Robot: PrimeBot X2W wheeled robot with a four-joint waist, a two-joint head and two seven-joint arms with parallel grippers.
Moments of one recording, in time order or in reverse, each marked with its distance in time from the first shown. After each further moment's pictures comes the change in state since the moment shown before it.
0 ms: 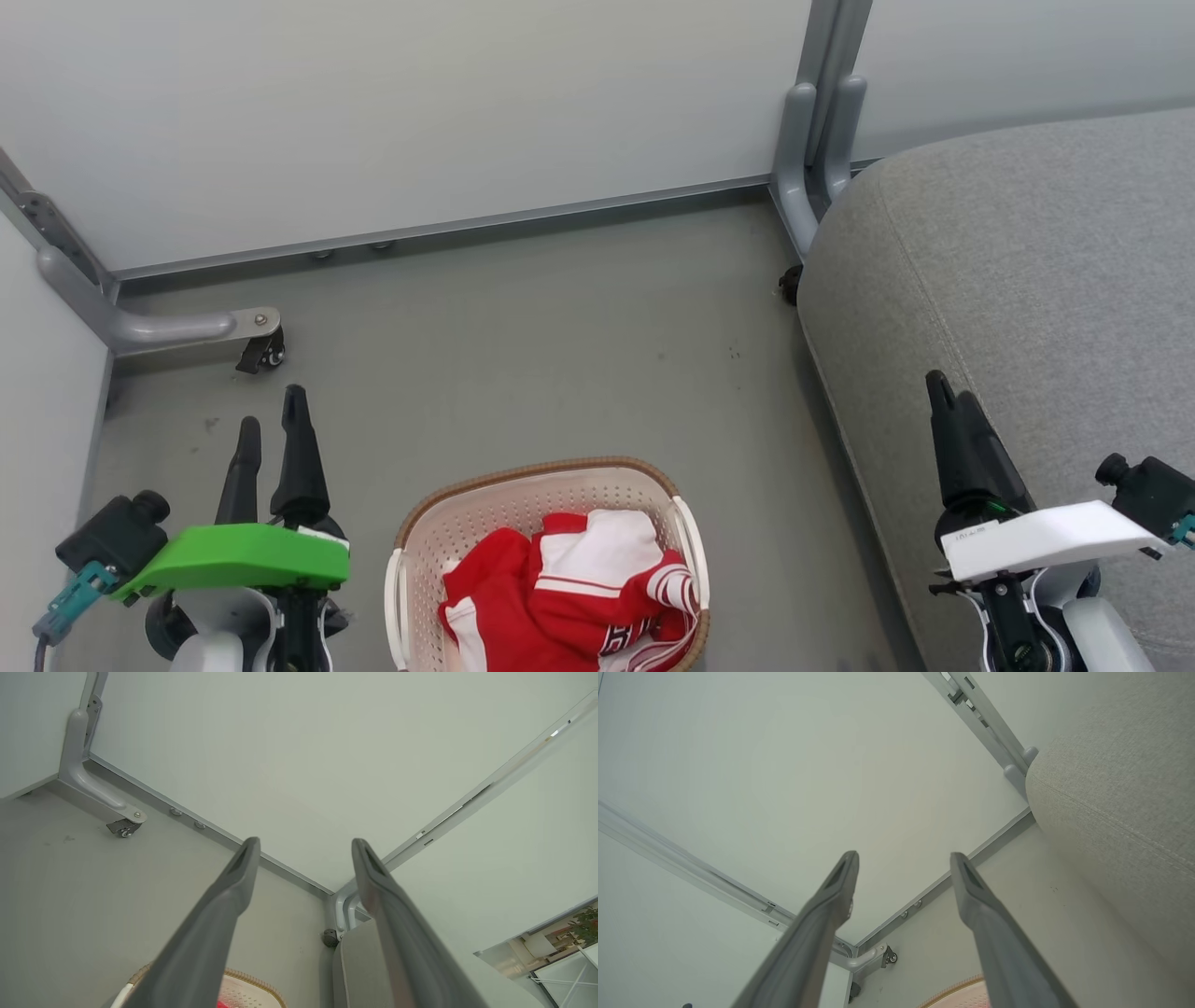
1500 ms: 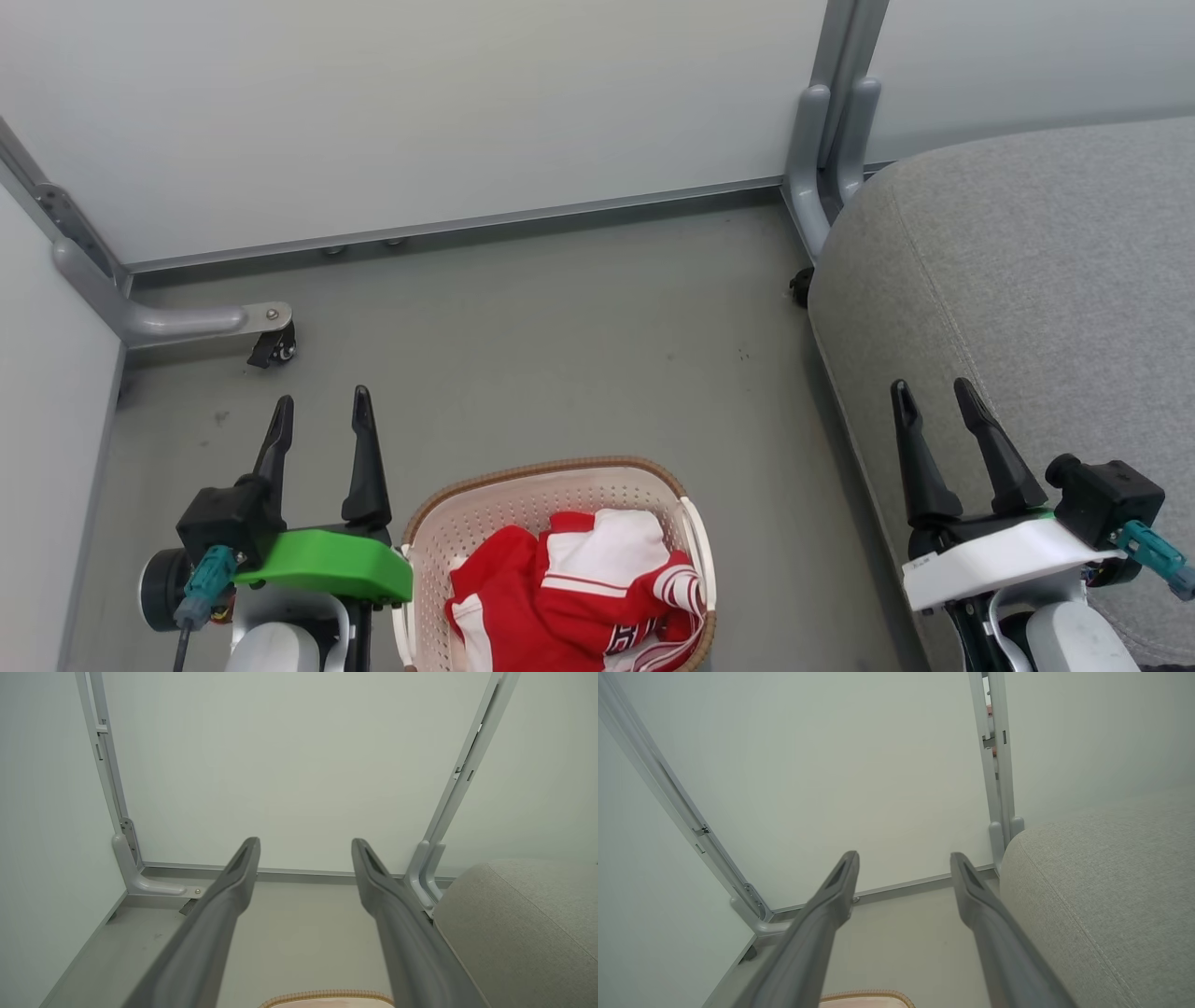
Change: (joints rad) left arm -0.015 0.003 -0.089 0.052 0.537 0.031 -0.117; right arm 0.016 0.030 -0.013 -0.023 -0.565 0.000 -0.078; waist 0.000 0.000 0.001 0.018
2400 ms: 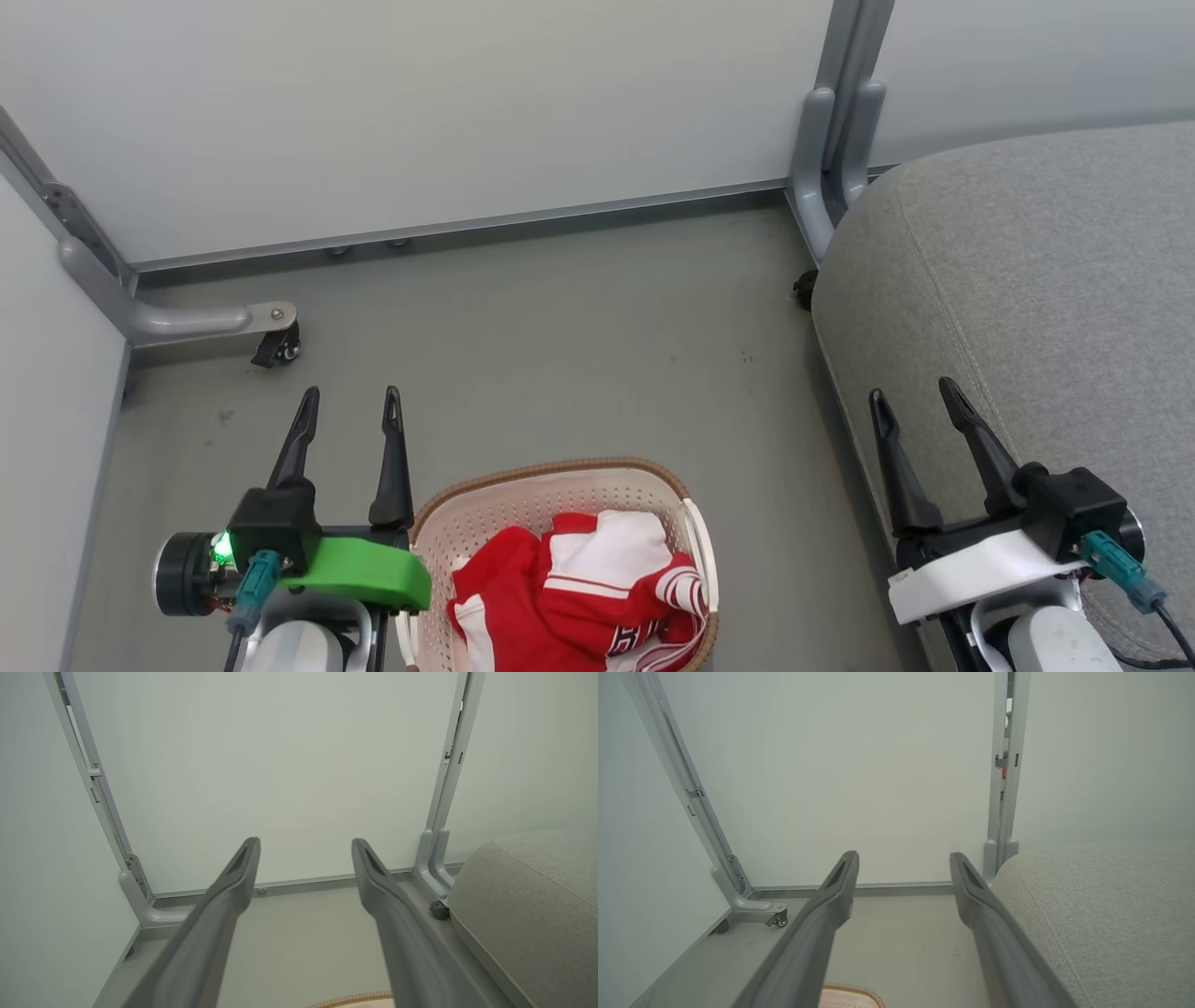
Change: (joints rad) left arm -0.010 0.002 -0.035 0.025 0.151 0.004 -0.049; right arm 0.005 0.014 0.000 -0.002 -0.205 0.000 -0.032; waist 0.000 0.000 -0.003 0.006
